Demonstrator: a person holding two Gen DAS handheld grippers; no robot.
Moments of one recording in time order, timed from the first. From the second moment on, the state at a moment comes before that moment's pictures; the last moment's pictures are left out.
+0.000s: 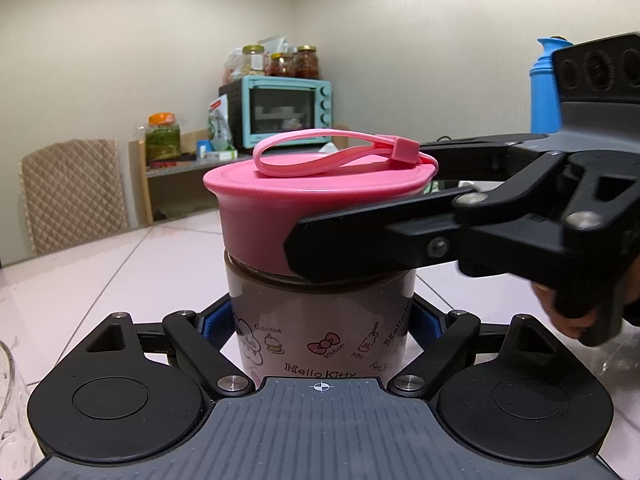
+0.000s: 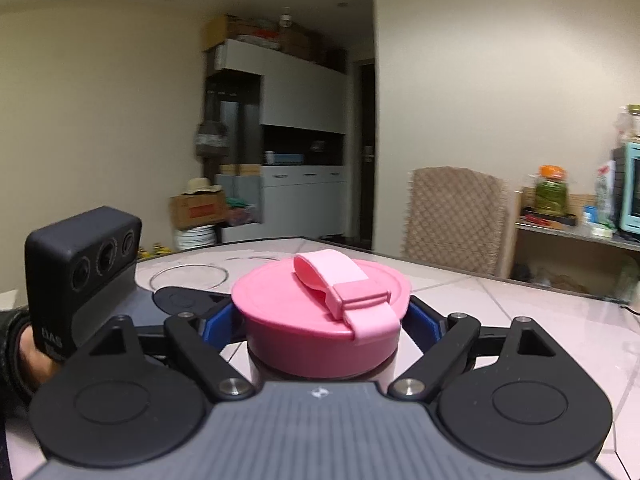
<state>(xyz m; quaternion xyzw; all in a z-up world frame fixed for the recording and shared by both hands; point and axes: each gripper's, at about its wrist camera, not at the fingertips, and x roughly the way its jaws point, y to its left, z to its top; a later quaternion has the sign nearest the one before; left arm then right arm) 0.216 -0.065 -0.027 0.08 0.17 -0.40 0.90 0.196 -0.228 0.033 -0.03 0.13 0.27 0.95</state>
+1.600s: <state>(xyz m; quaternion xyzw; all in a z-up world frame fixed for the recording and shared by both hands) 0.216 -0.065 -0.026 0.08 0.17 -0.40 0.90 0.199 -0.214 0.019 -0.01 0.14 0.22 0.96</state>
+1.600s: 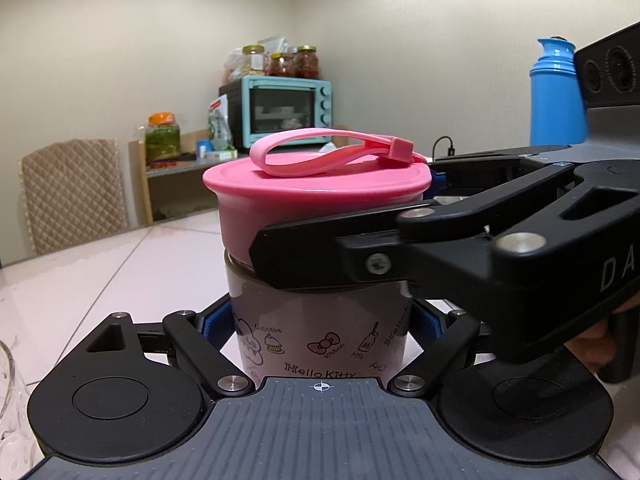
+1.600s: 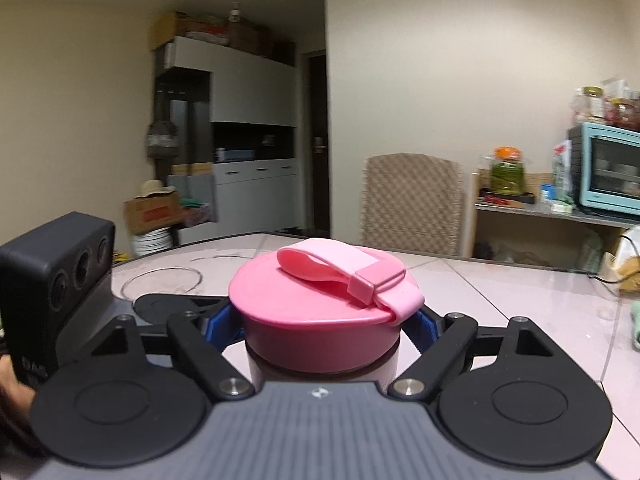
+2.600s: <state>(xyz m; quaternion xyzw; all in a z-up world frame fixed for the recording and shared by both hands) 0.217 -0.065 -0.026 0.08 0.17 -0.40 0.90 0.174 -0.232 0.035 0.00 0.14 0.22 0.97</state>
